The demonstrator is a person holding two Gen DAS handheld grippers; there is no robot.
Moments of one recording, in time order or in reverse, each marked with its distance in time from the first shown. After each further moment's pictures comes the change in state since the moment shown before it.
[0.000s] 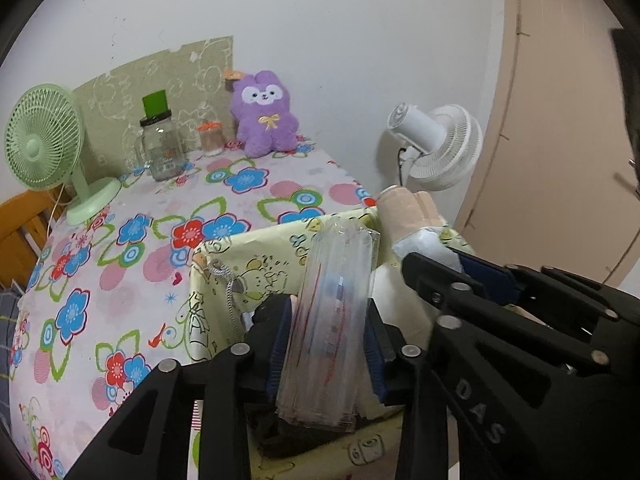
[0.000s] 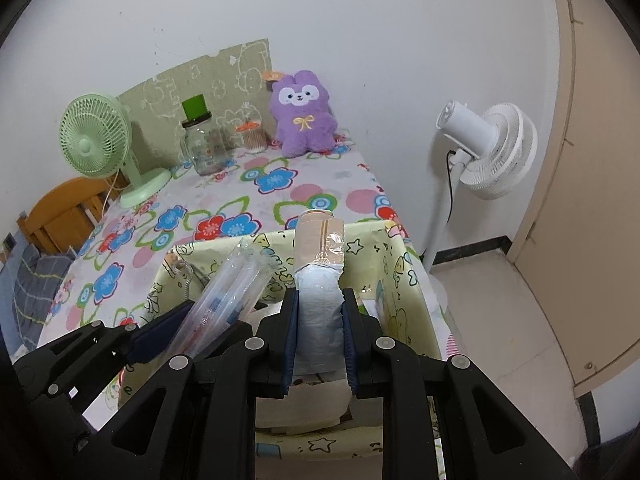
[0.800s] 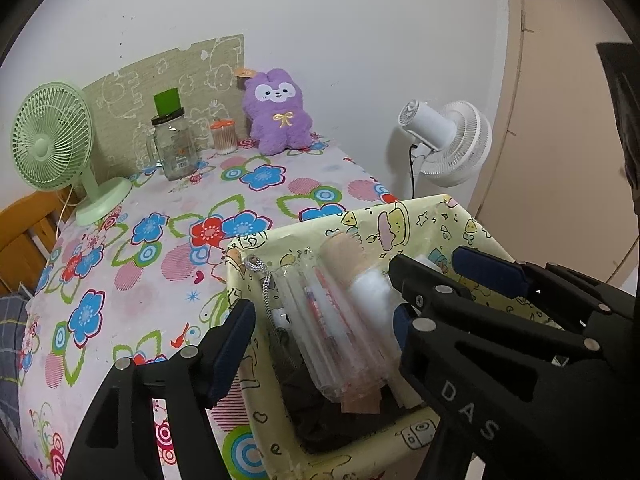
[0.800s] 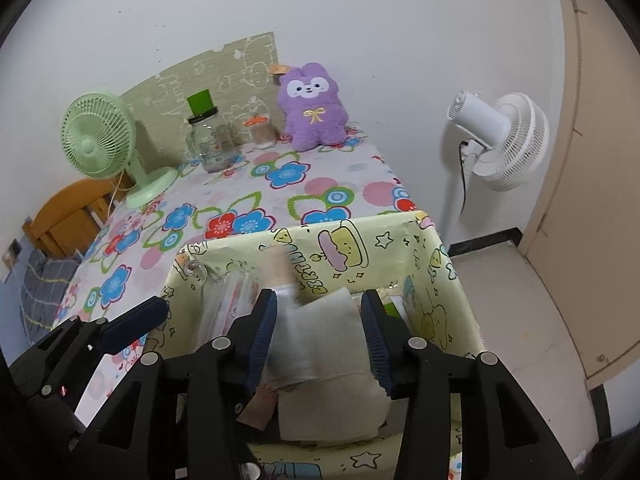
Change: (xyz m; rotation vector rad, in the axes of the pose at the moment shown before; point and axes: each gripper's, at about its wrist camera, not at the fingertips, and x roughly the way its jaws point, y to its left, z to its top) left arm -0.004 0.018 -0.002 0.018 0.000 0.020; right arm 0.012 0.014 -0.003 0.030 0.009 0.019
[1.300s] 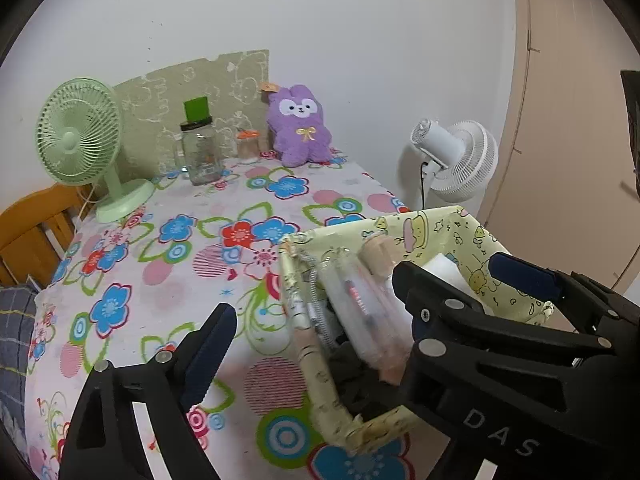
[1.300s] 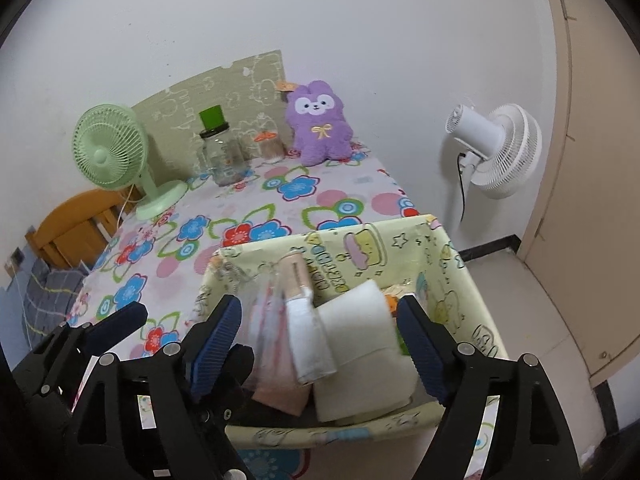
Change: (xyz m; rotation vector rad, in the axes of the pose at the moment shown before) left arm -0.032 0.028 -0.015 -0.035 -0.062 0.023; right arm -0.024 0.025 -0.010 0.008 -0.062 0.007
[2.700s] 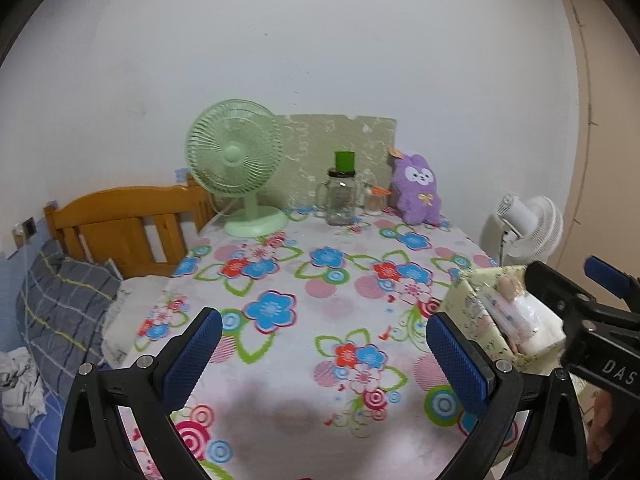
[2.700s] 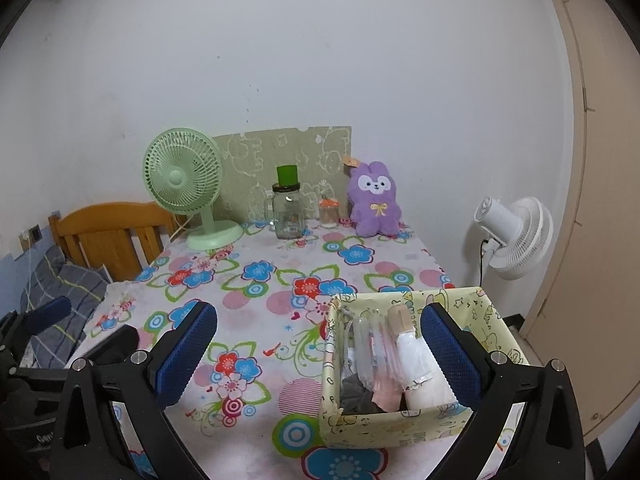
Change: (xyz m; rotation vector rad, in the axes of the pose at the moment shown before) left arm -0.117 0.138 -0.044 -0.169 -0.221 0.238; right arm -0.077 0.100 -0.020 -0.165 -0.261 0.030
